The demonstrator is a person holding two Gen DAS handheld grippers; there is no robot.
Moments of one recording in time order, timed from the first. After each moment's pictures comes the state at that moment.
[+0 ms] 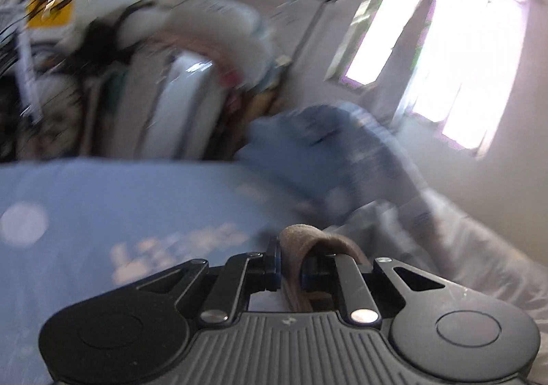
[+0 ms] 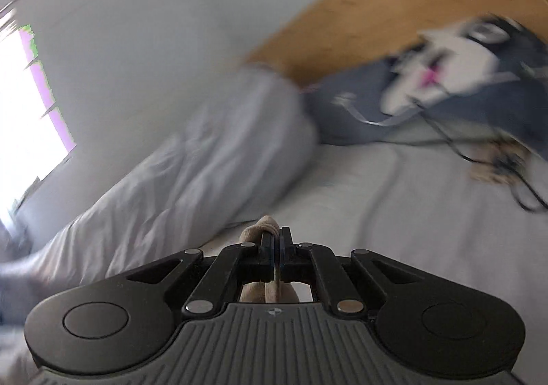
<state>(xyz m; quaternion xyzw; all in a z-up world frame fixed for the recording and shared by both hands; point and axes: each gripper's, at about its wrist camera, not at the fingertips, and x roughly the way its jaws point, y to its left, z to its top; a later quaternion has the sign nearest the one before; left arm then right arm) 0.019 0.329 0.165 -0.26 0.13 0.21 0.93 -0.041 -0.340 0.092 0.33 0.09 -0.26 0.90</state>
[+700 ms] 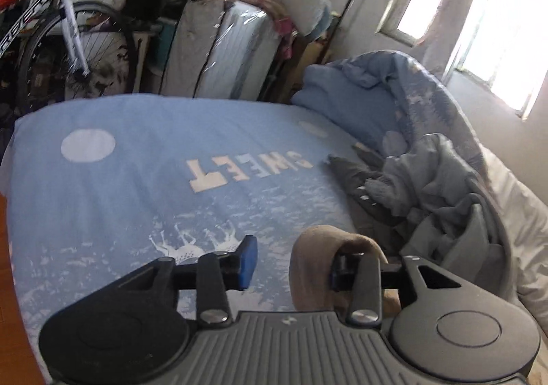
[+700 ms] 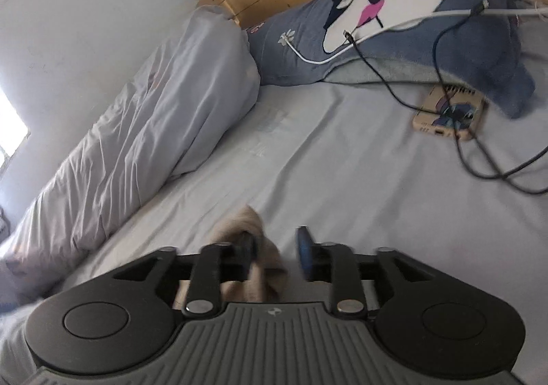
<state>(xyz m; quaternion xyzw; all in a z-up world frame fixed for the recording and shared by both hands) -0.041 0.317 0.123 -0.26 0.20 0.24 0.91 -0.061 -0.401 0.062 0.33 0.22 -0.24 0.88</state>
